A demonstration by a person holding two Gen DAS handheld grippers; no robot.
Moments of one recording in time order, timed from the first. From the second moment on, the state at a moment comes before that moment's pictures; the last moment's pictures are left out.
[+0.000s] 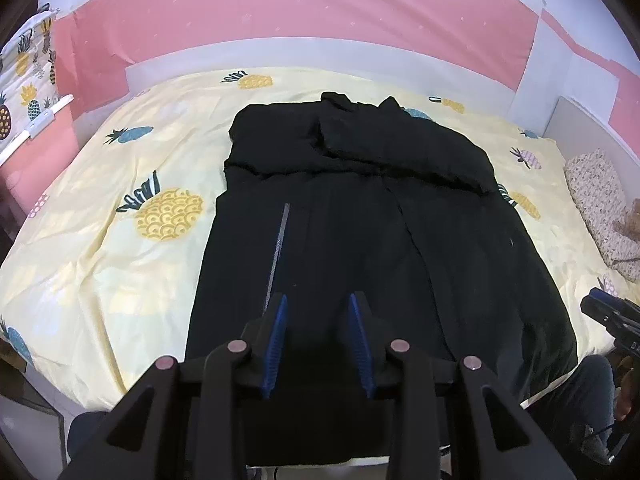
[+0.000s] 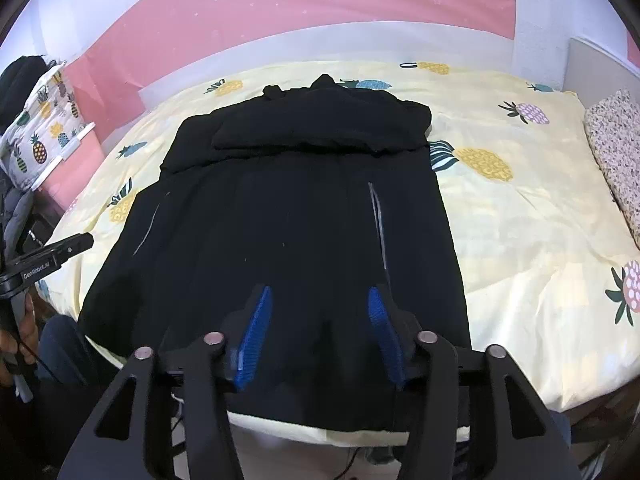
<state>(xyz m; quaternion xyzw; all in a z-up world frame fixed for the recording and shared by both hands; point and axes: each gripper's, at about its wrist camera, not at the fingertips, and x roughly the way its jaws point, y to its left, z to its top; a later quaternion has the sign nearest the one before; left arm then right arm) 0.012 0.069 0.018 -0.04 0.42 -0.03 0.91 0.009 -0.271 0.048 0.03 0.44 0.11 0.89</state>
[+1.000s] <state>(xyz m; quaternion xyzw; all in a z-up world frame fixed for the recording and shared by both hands) 0.021 0.151 -0.063 -0.08 0.48 0.05 0.87 0.016 -0.364 -0.025 0.12 0.51 0.04 0.85</state>
